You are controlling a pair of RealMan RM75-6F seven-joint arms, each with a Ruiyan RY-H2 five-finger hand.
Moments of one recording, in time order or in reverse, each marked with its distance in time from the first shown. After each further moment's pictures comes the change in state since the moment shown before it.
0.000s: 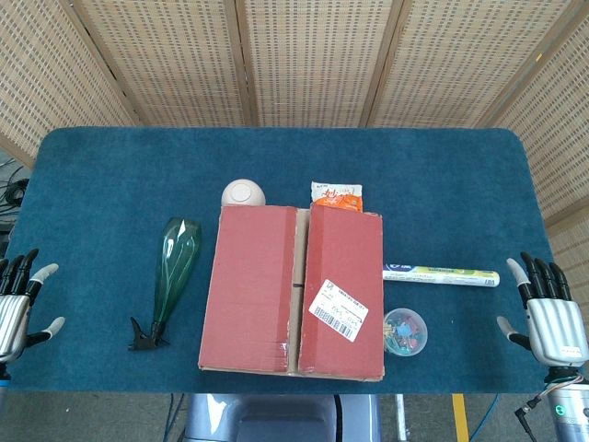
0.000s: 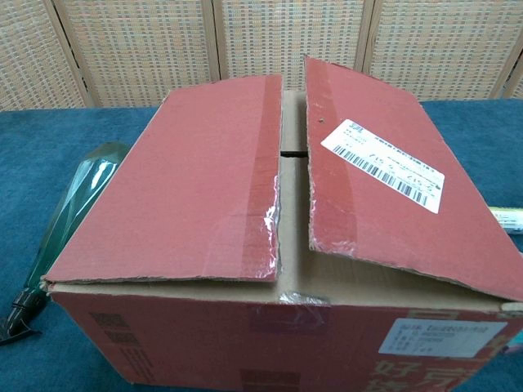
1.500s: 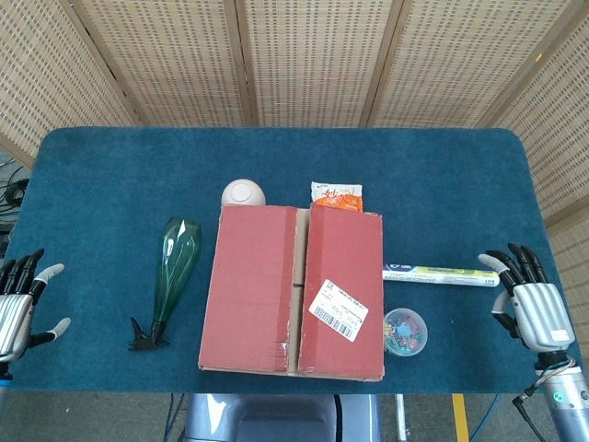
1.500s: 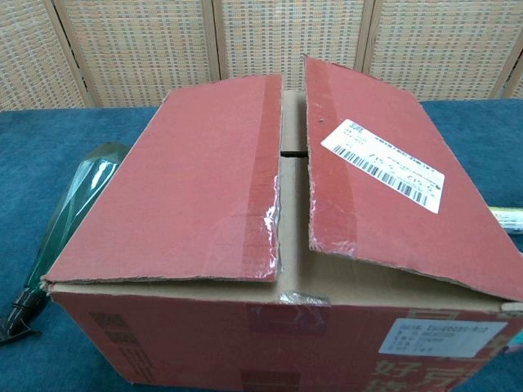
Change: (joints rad) left arm -0.008 0.042 0.003 -0.065 -0.002 -0.026 -0.044; right arm 0.087 0.057 0.022 -0.019 -0.115 -0.052 0.309
